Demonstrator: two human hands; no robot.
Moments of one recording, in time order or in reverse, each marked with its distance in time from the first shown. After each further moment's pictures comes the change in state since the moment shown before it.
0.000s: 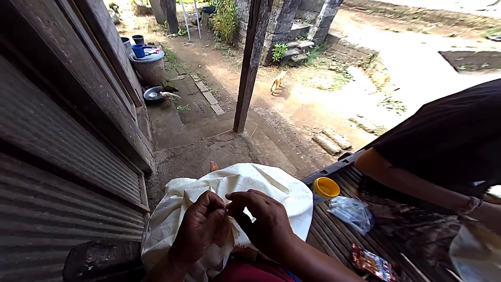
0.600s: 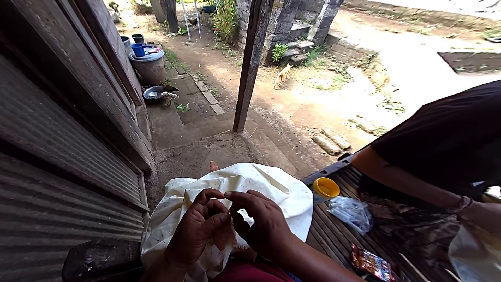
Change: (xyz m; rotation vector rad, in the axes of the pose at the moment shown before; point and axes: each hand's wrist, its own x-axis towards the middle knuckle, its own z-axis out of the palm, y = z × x) left_hand -0.001 0.003 -0.004 -0.324 -0.061 -0.138; right_hand -0.002 0.000 0.006 -0.070 0.011 -0.028
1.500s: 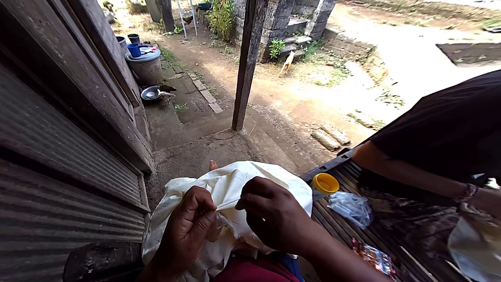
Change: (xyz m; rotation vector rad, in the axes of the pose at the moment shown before) left_hand 0.001 0.020 -0.007 0.558 -0.046 0.390; right_hand 0.019 0.002 -0.040 -0.089 -0.200 -0.087
